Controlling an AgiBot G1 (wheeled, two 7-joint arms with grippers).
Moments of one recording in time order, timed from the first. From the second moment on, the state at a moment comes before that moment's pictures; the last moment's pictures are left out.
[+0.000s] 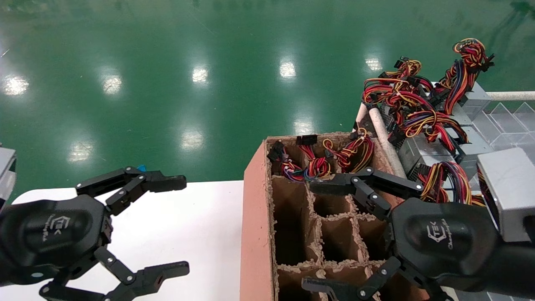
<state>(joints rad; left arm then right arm) -1.11 0.55 0.43 -1.24 0.62 1.43 -0.11 1.08 -0.61 -0.28 1.28 -0.73 -1.49 0.19</state>
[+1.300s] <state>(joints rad) -1.11 0.55 0.43 -1.24 0.62 1.43 -0.11 1.08 -0.61 -0.28 1.28 -0.73 -1.49 0.19</state>
